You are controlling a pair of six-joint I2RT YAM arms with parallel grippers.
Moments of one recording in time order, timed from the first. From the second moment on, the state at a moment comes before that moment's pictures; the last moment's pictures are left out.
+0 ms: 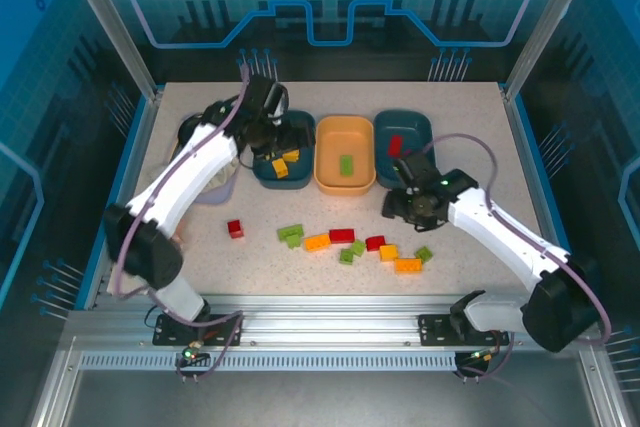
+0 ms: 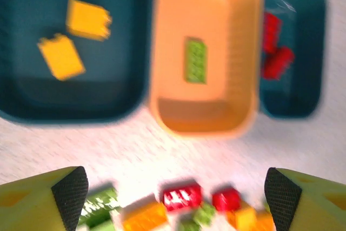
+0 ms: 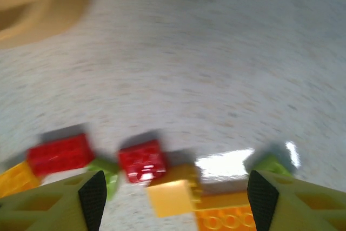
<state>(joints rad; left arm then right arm) -0.45 1.59 1.58 -0.94 0.15 -0.67 0.47 1.25 0.95 -0.96 0.07 0.80</state>
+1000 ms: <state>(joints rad) -0.68 1.15 0.97 -0.56 0.29 -0.93 0.20 1.28 0.61 -0.79 -0.12 1.13</state>
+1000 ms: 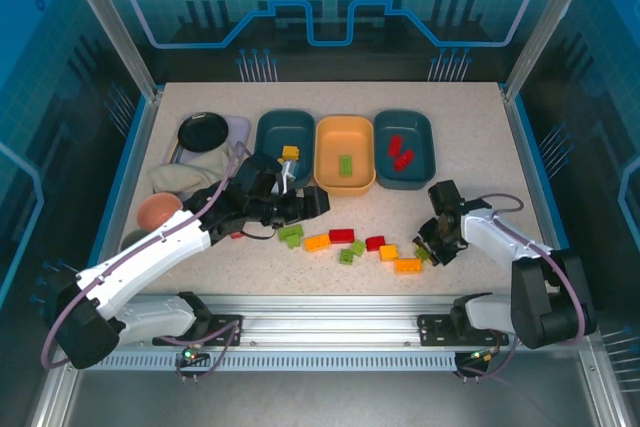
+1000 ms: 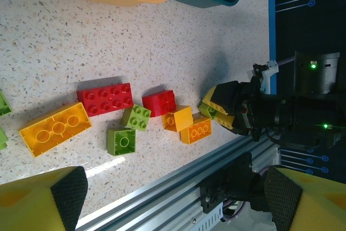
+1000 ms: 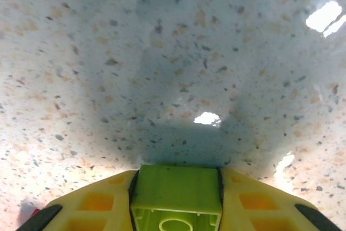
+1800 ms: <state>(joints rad) -0.64 1.08 1.12 -0.92 -0.07 -0.99 0.56 2.17 1.77 -0.87 -0.11 0.71</state>
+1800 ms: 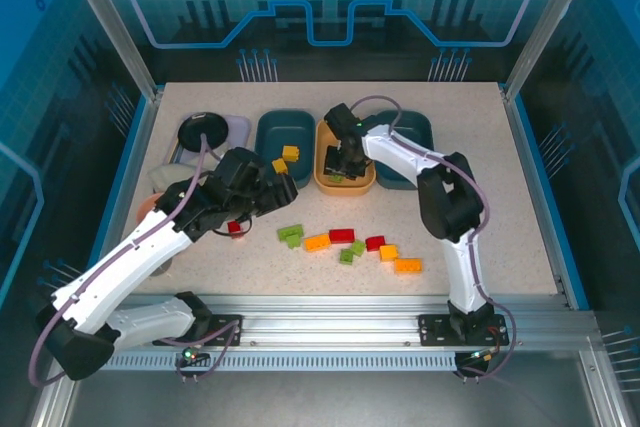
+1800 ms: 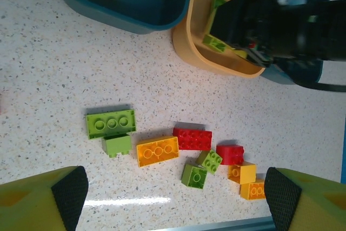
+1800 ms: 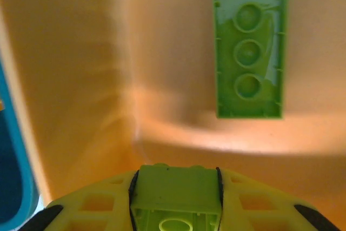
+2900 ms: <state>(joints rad) -0.64 0.79 1.12 -1.54 -0.41 -1.31 1.06 2.19 2.00 -0.86 -0.14 0.42</state>
